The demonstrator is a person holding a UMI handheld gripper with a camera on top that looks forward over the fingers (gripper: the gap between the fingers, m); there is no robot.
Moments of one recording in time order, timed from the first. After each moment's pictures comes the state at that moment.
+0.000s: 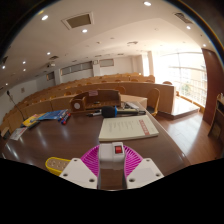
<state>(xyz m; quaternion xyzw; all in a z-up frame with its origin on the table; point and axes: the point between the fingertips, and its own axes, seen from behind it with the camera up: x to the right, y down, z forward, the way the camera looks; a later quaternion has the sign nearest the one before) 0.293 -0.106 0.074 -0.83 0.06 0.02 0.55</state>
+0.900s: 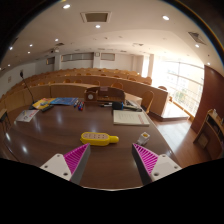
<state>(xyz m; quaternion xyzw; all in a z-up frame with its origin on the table) 0.186 -0.310 0.158 -0.86 0.02 -0.06 0.51</state>
